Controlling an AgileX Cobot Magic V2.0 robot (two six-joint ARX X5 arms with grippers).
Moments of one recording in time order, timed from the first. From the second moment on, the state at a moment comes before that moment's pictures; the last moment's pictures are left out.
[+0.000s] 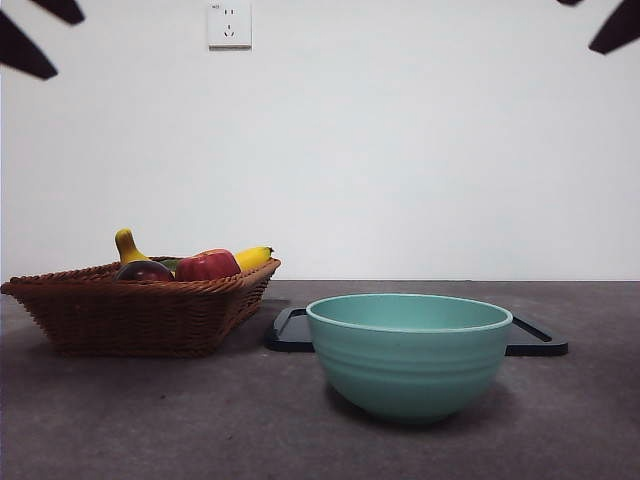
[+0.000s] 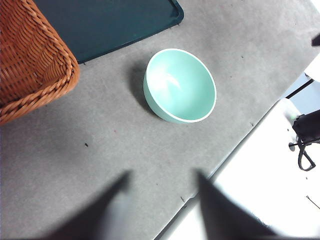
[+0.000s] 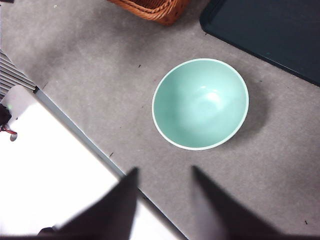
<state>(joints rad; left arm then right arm) -0.35 0.92 0.96 -0.92 0.57 0.04 0.60 0.82 0.94 -0.95 -0.34 0.21</state>
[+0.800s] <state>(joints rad) -0.35 0.92 0.96 -0.92 0.57 0.04 0.60 0.82 0.94 -0.92 -0.34 0.19</state>
